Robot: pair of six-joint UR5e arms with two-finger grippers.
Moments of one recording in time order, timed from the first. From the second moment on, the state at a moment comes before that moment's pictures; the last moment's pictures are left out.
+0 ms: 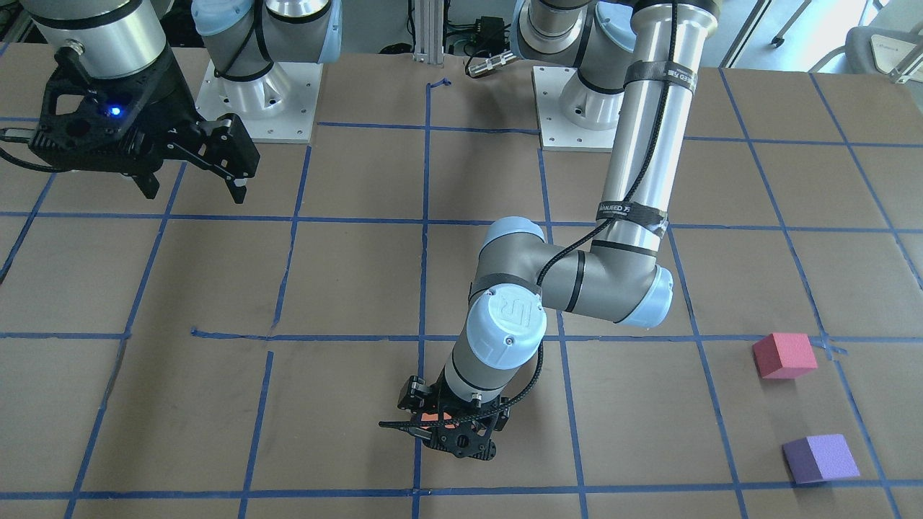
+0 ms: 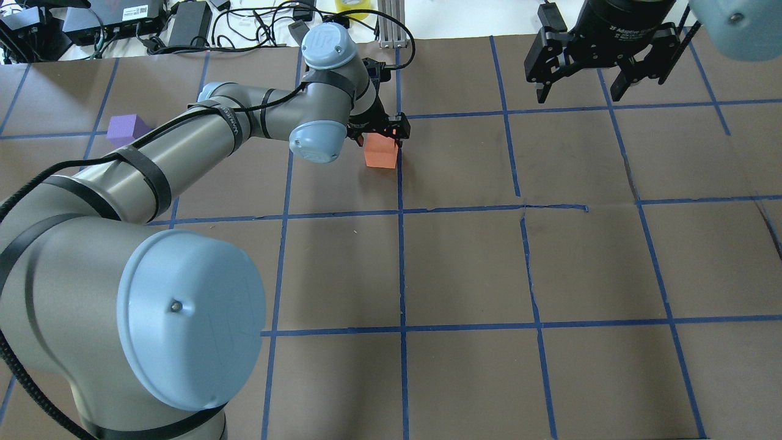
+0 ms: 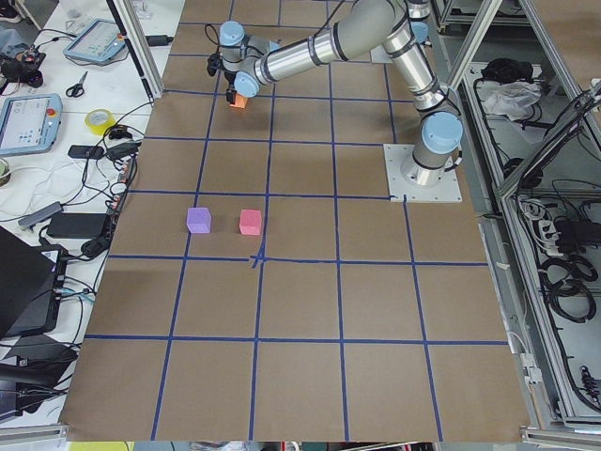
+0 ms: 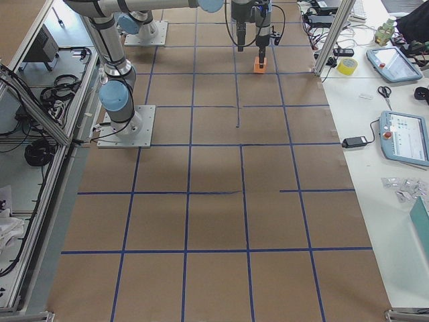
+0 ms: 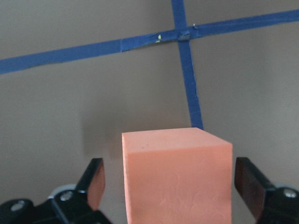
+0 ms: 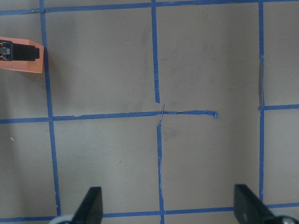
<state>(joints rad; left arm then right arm) -1.80 -2.31 -1.39 -0.86 1.42 -0.07 1.58 -1.52 1.44 -1.57 -1.58 0.05</state>
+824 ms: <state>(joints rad) -1.64 -2.18 -1.40 -0.94 1.44 -0.05 1.58 -1.52 1.45 -1.57 -1.59 0.05</state>
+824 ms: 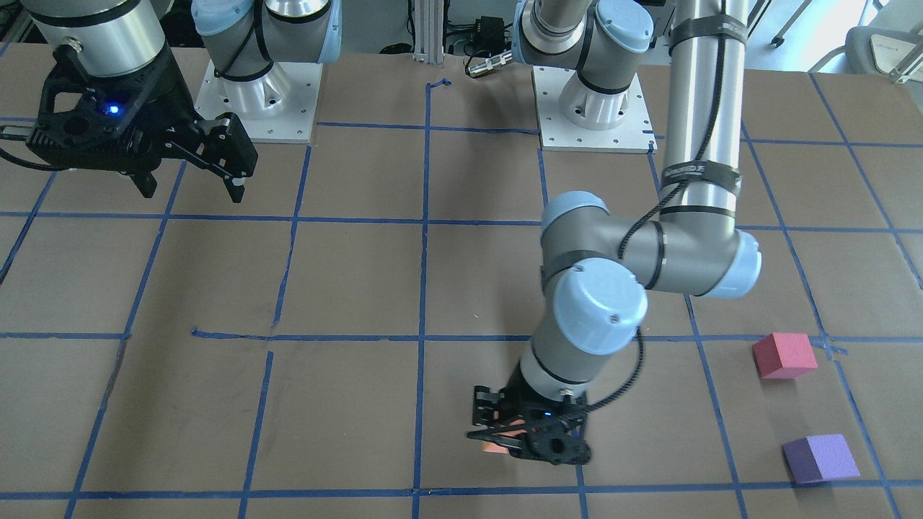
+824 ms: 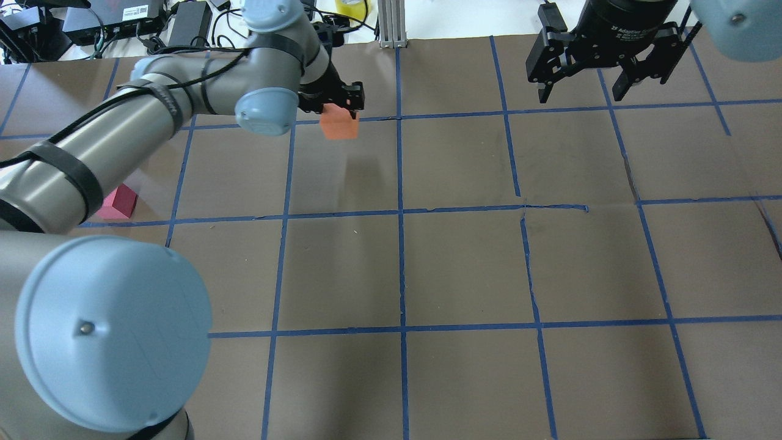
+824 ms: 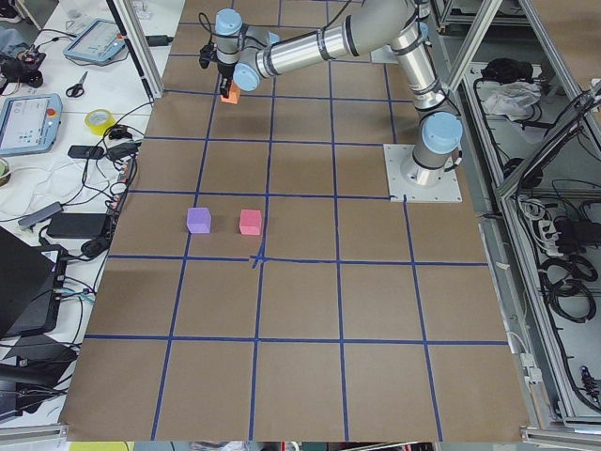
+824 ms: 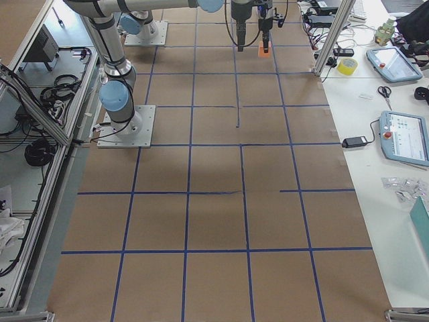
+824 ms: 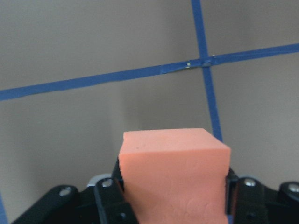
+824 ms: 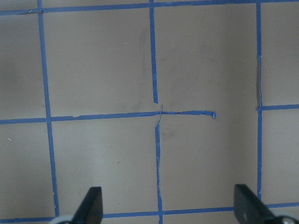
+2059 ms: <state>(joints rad) -1.07 -2.17 -1.39 -1.06 1.46 0.51 1.58 -1.52 1.45 -1.57 -1.59 0.06</state>
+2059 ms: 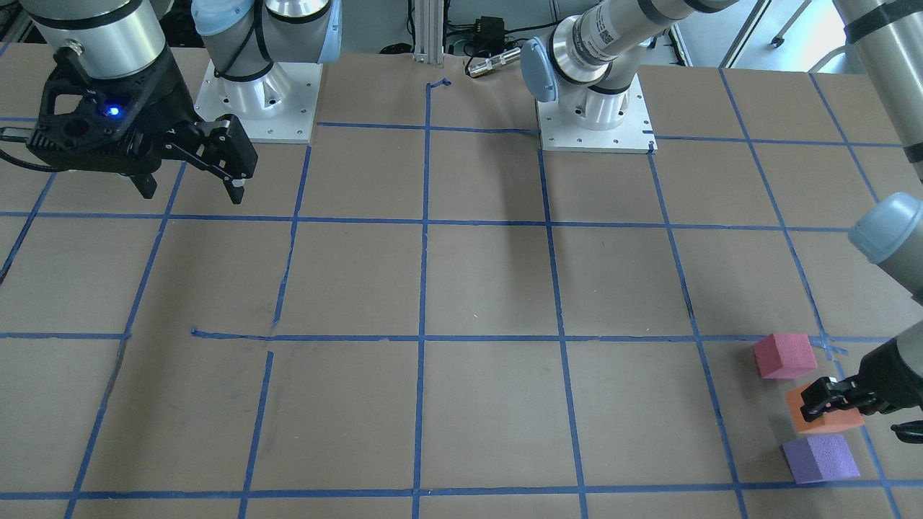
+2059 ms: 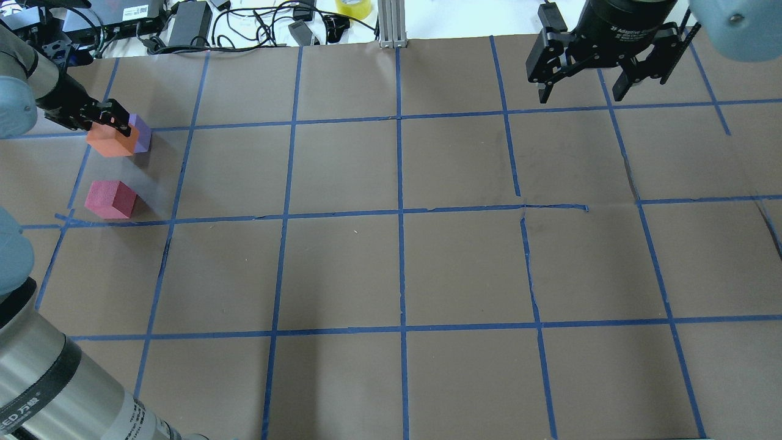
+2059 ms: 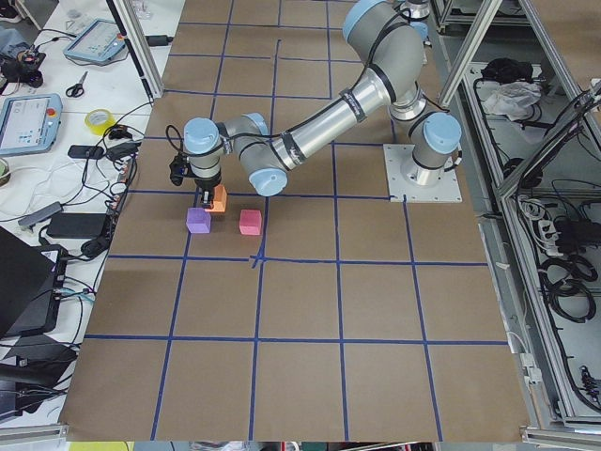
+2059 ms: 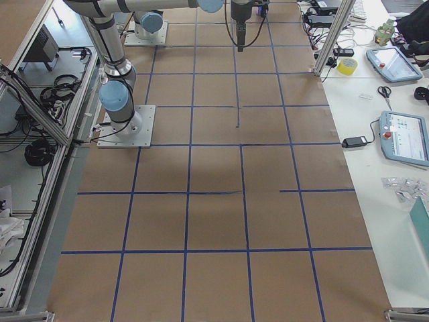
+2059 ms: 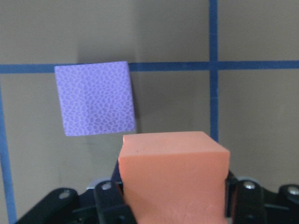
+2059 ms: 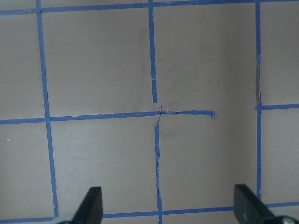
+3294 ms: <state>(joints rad) -1.04 -2.23 -1.41 -1.00 1.46 0.53 1.58 -1.52 1.45 -1.57 -1.59 0.05</state>
